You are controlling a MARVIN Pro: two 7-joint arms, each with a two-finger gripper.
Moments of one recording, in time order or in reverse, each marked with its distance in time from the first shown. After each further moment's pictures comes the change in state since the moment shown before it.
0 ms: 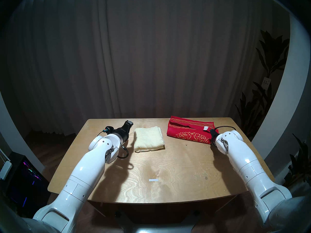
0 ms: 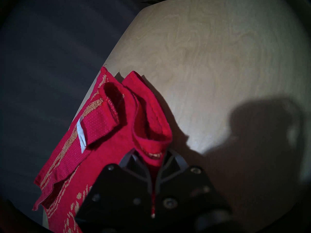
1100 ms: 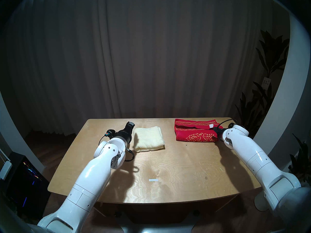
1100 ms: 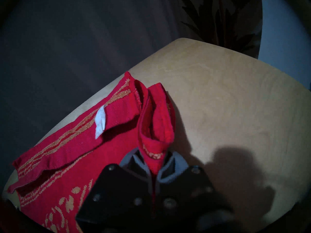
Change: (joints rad) left arm 0.101 -0.035 -0.017 -0.118 0.051 -0.155 0.051; right arm 0.149 0.109 -0.186 0.108 -0.235 0.155 0.191
